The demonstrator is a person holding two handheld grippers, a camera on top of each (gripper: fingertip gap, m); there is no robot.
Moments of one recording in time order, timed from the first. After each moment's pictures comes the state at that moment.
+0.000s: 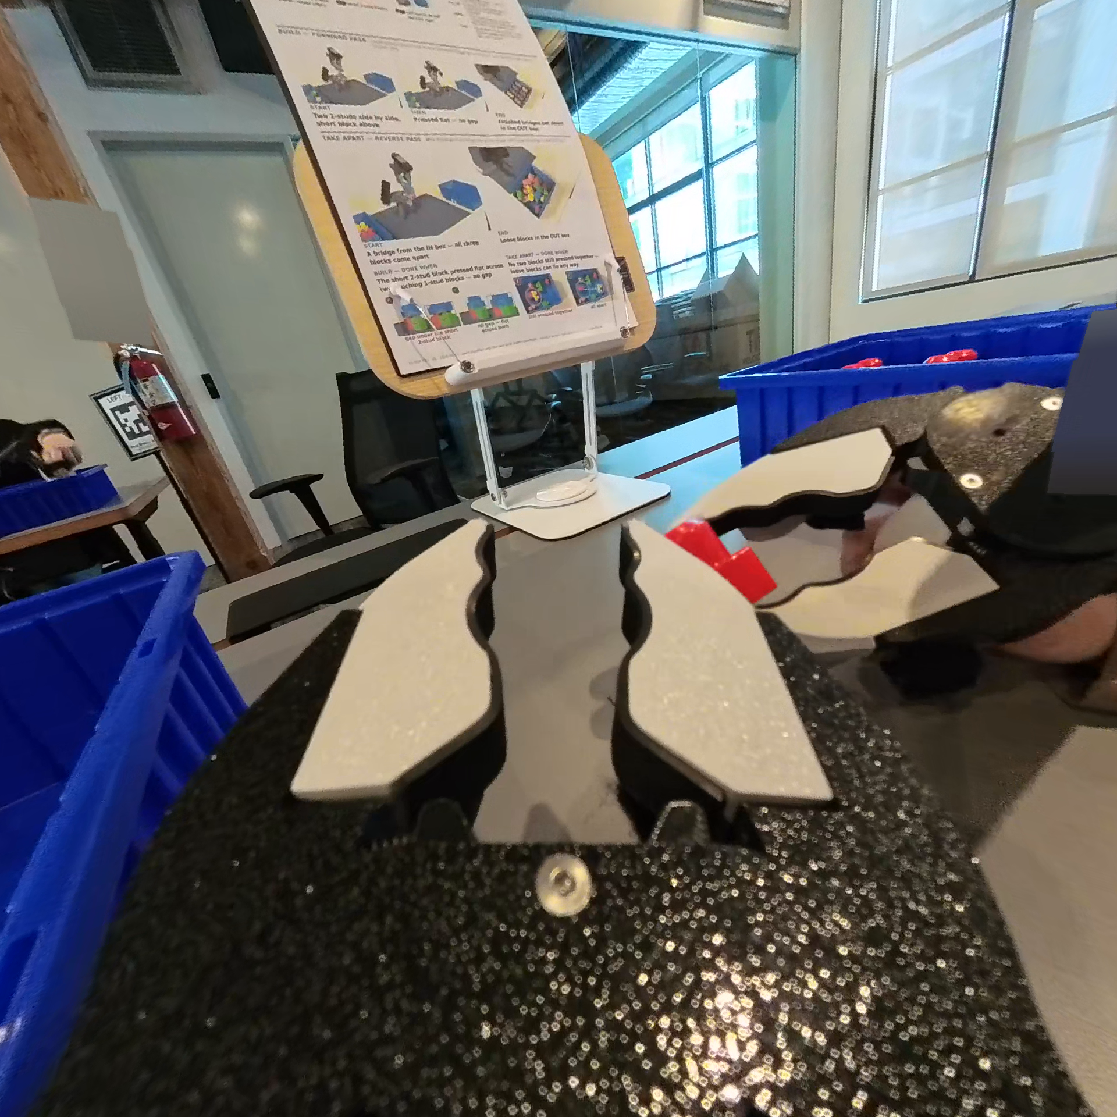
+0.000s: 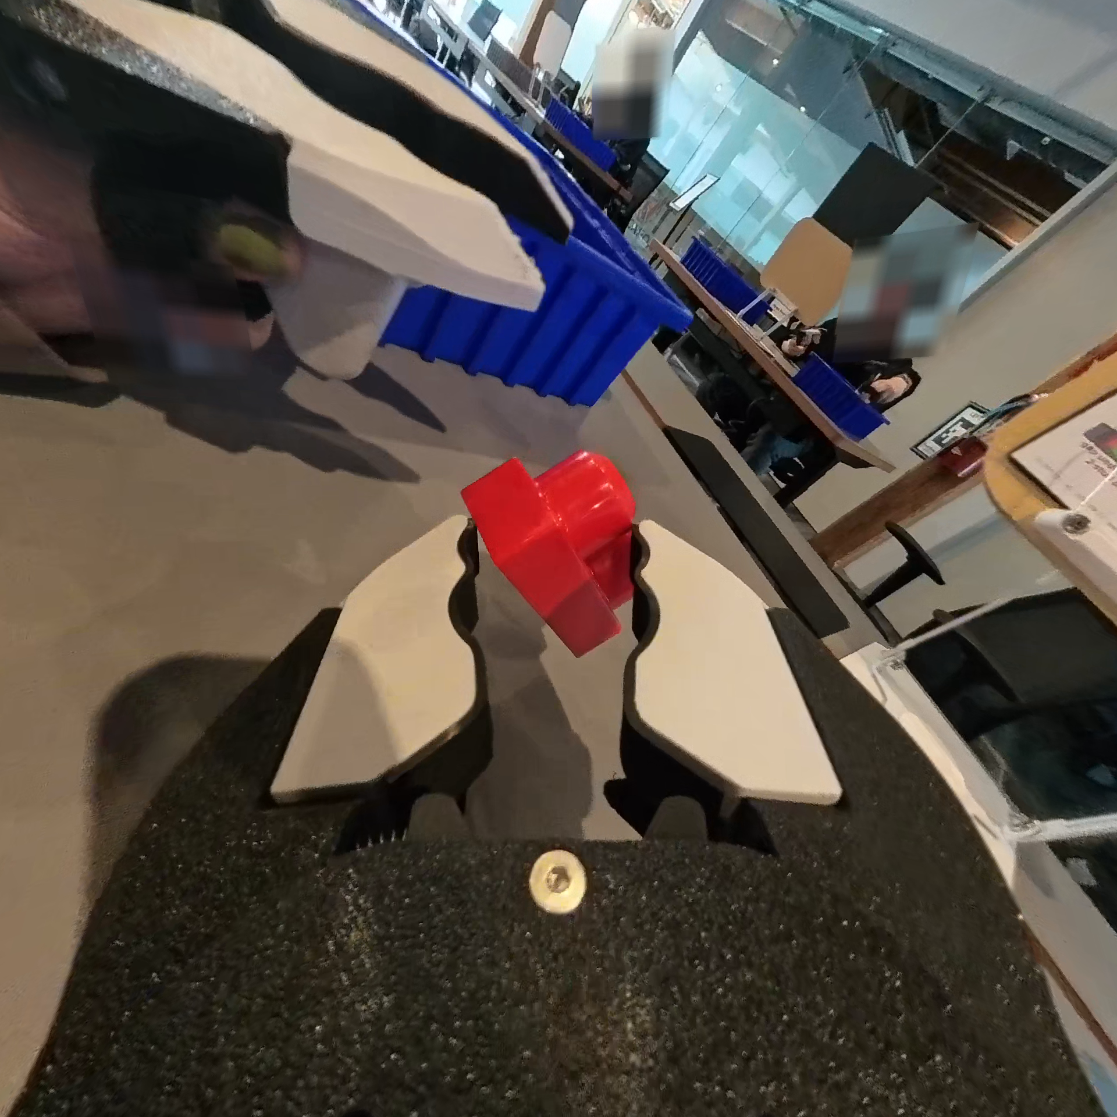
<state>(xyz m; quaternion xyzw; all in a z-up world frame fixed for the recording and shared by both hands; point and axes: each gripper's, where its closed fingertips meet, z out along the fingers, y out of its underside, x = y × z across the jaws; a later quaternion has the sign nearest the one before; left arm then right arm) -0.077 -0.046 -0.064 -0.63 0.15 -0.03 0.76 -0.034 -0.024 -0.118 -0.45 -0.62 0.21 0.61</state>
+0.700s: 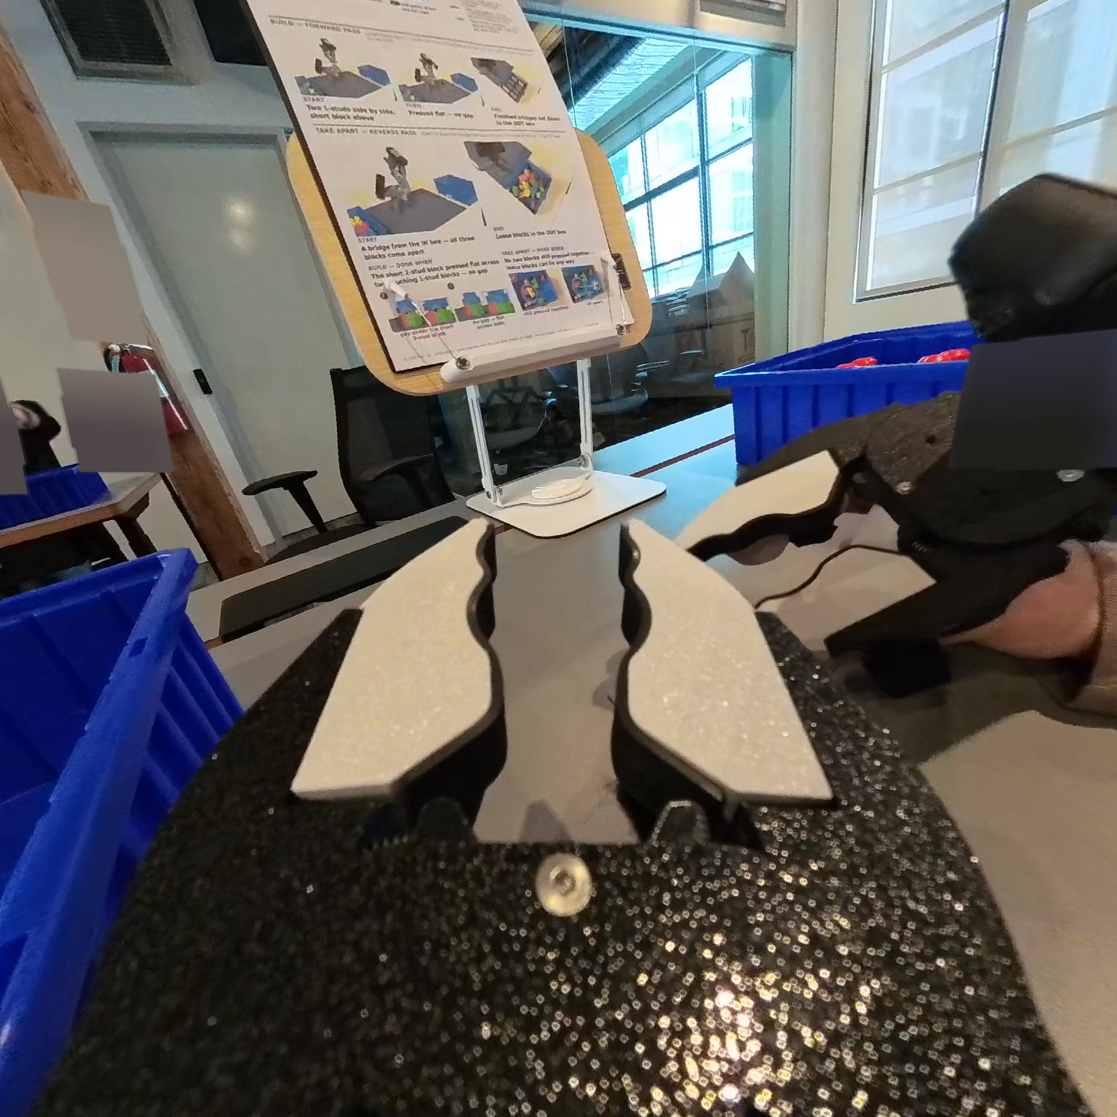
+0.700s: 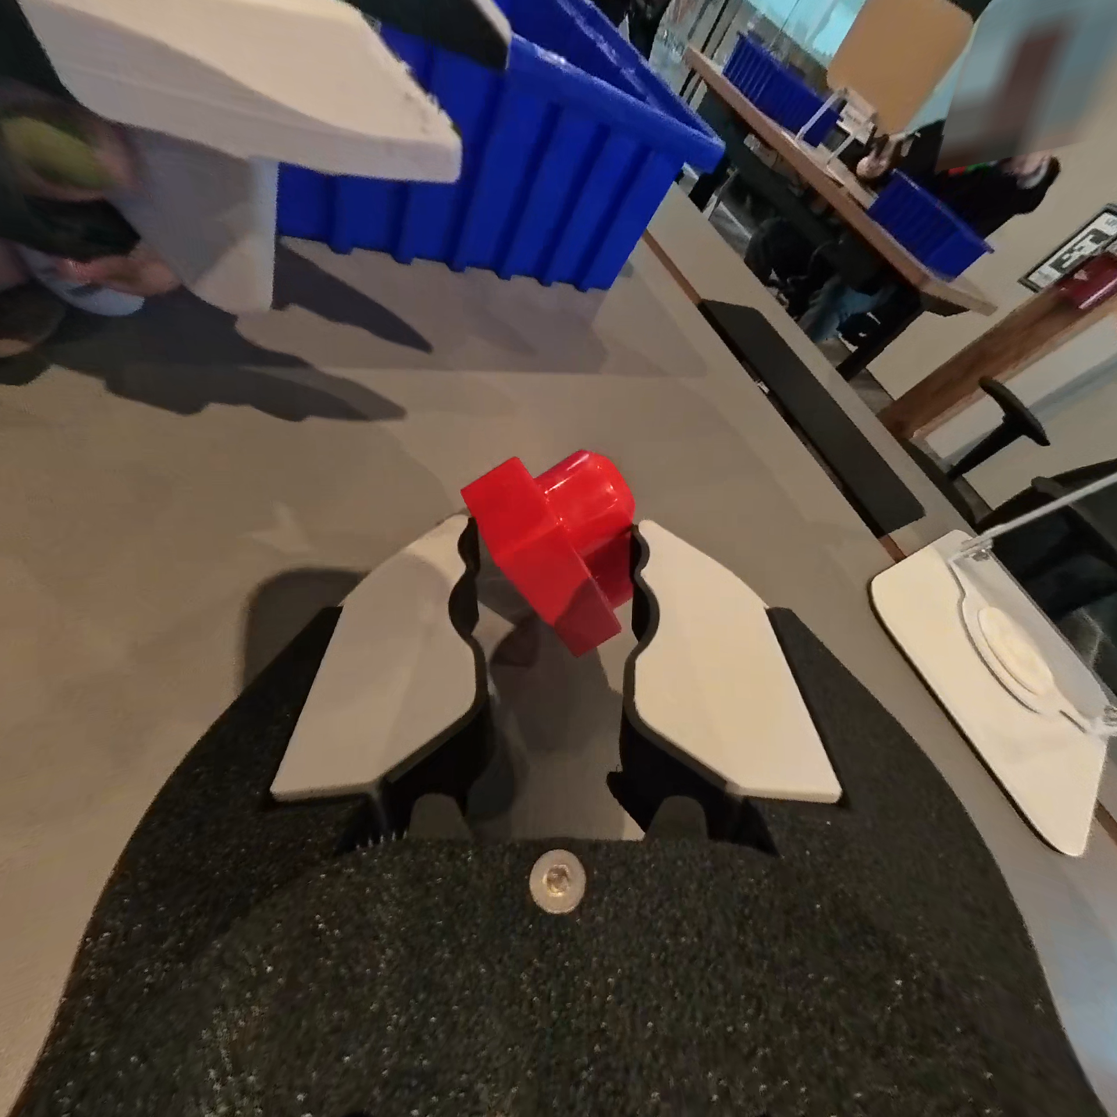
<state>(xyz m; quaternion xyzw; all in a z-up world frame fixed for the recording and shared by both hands) -0.077 -0.046 -0.065 -0.63 0.15 -0.03 0.76 -0.032 -0.007 -0.143 -0.55 -0.61 0.20 0.53</state>
